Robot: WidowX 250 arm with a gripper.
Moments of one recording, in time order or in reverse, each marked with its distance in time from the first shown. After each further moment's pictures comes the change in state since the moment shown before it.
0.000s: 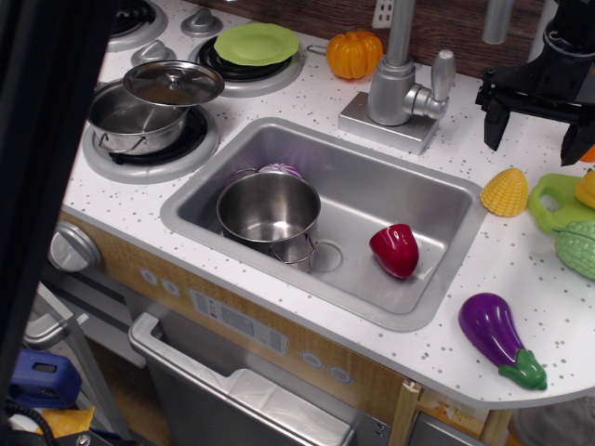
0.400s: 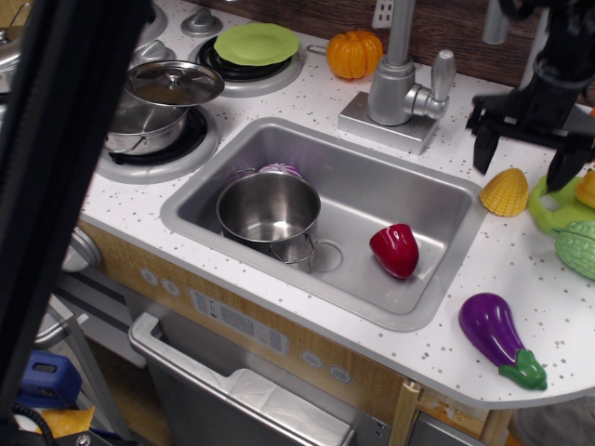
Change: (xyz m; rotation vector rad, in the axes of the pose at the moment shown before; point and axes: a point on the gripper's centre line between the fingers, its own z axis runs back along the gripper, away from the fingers) arm -0.012 0.002 -0.023 0.020 0.044 -0.019
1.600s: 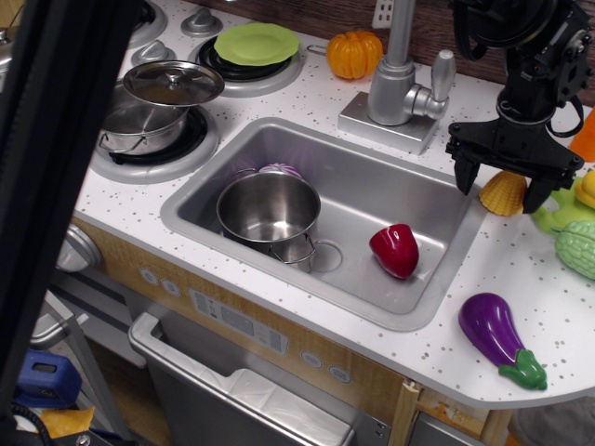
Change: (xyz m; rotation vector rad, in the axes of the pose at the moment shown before) arm 0.000 0.010 -0.027 -0.067 -0.078 -0.106
